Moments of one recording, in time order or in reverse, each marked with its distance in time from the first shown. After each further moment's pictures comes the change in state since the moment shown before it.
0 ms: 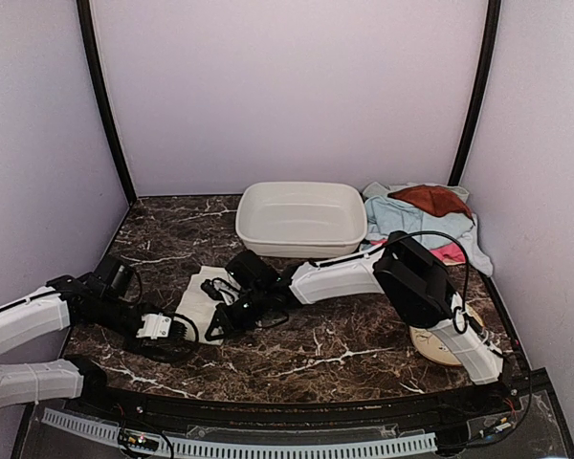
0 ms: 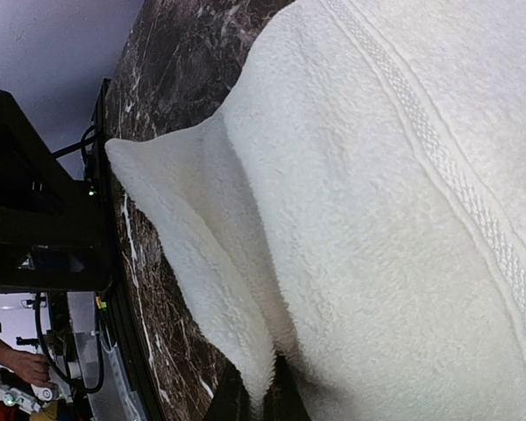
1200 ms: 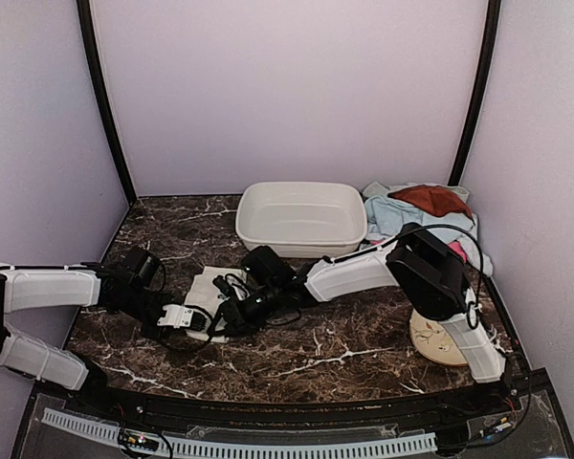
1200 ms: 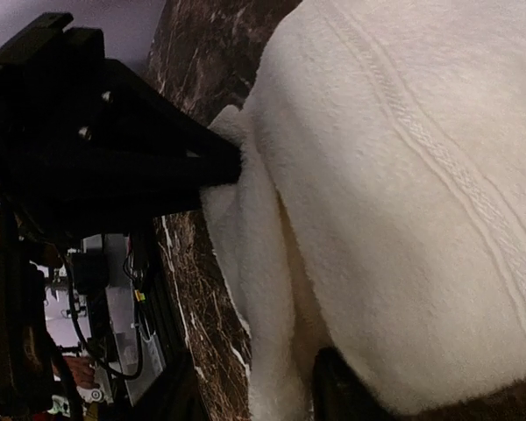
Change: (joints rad) left arm -0.037 0.336 0.040 0.276 -0.148 0.028; right arm -0.034 -0.058 -0.121 0.116 -0.090 0.132
